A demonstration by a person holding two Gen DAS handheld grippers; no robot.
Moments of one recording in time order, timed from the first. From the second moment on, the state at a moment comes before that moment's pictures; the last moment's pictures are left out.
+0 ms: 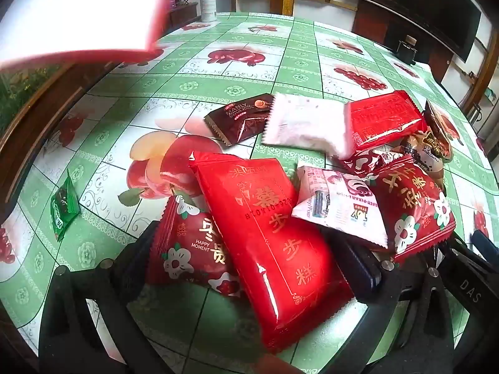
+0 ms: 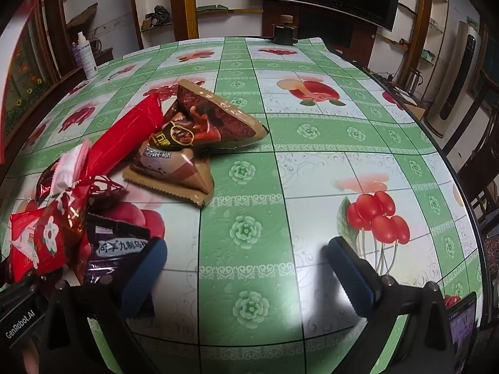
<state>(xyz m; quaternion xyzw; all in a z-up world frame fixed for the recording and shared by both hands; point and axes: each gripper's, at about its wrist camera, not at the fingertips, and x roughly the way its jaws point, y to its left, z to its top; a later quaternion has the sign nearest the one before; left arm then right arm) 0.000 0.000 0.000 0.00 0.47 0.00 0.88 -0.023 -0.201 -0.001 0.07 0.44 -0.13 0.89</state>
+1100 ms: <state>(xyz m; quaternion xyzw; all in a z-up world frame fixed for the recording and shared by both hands) -0.002 -0.001 0.002 -0.01 0.47 0.02 0.88 -0.023 -0.201 -0.001 0.07 0.44 -0.13 0.89</state>
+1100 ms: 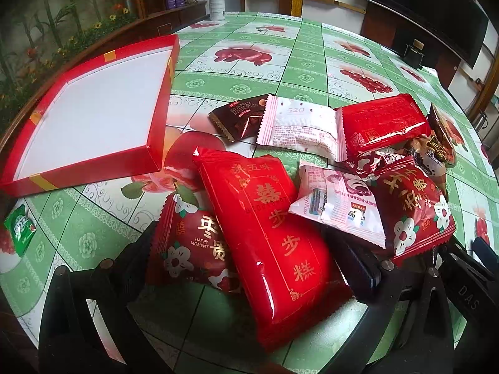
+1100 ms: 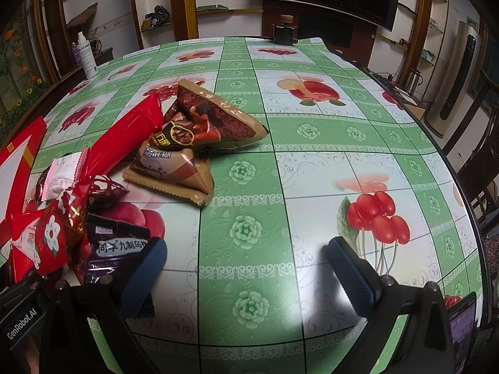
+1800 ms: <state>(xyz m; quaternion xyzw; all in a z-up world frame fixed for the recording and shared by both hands) 0.004 0.001 0.001 -0.02 0.46 0.03 0.89 -0.022 -0.201 -0.002 0.07 0.44 -0.13 0.89</state>
